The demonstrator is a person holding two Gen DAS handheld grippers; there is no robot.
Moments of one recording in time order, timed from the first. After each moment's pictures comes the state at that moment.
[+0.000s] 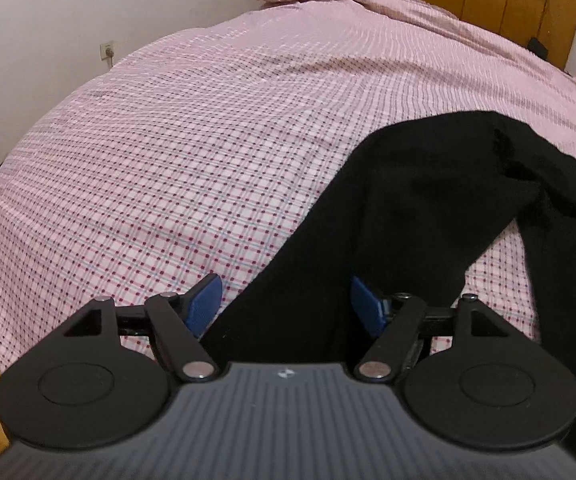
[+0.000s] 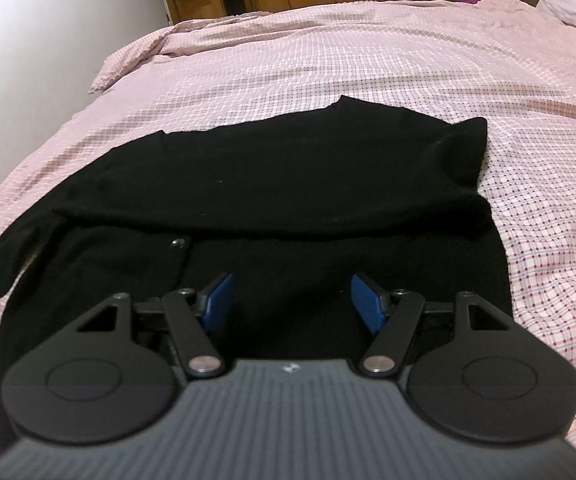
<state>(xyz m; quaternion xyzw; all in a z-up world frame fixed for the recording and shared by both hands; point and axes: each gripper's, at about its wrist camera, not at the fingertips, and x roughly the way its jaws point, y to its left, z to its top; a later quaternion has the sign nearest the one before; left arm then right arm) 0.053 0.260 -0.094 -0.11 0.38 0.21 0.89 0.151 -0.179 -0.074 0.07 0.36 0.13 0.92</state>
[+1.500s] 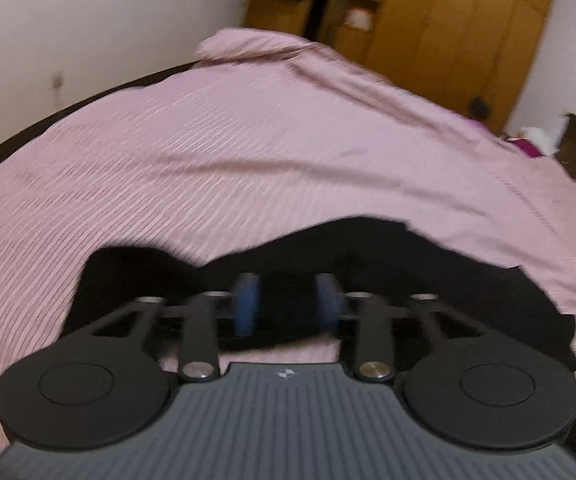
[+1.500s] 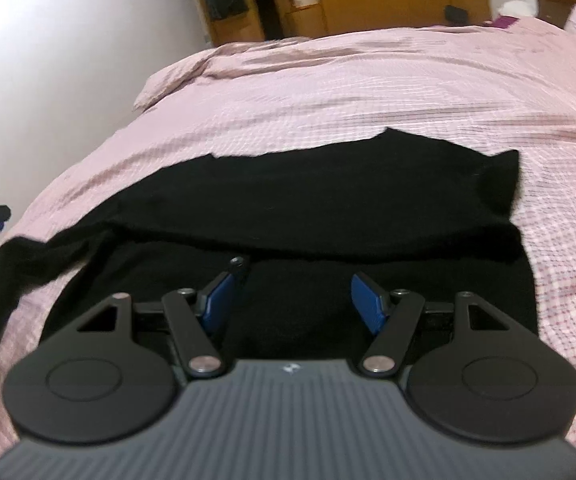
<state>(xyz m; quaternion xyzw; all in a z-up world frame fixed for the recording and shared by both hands) 0.072 0.193 0.010 -0.17 0.30 0.15 0.93 0.134 -0.167 -0.058 0.07 0.32 0.19 0.93</state>
